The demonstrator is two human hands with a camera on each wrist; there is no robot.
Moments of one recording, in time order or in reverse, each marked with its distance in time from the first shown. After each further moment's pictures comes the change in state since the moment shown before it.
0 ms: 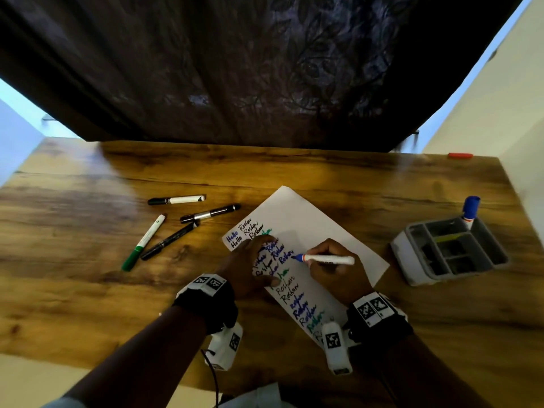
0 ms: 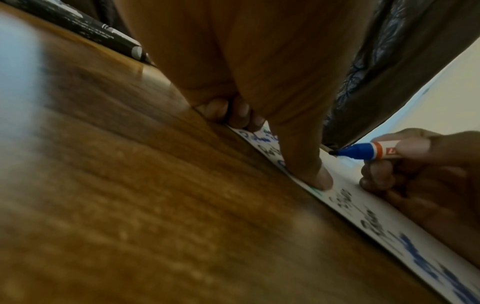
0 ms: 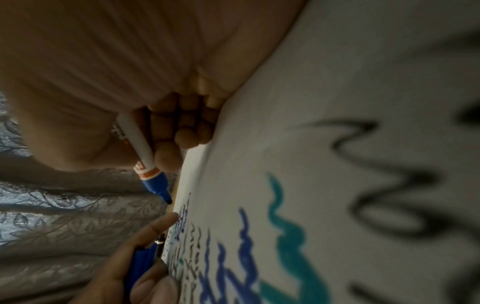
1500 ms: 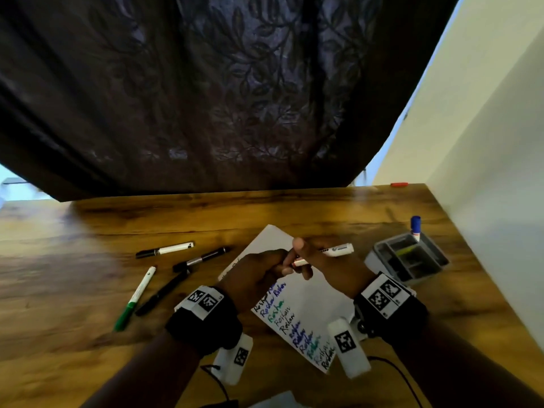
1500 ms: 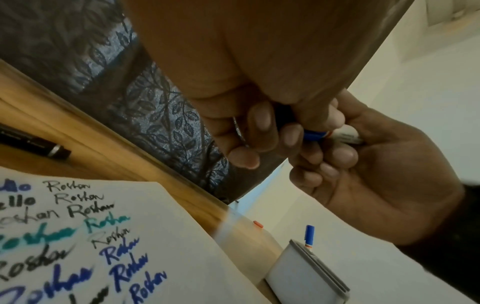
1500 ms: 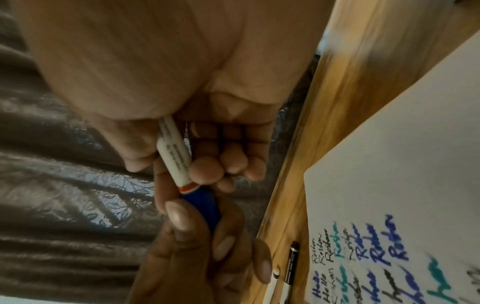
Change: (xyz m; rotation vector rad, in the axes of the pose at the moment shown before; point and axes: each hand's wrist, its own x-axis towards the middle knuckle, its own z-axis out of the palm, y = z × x) left_hand -0.044 0.098 -0.088 -0.126 -0.056 0.586; right_hand 0.019 -0.169 -0.042 0.169 -0.165 0.016
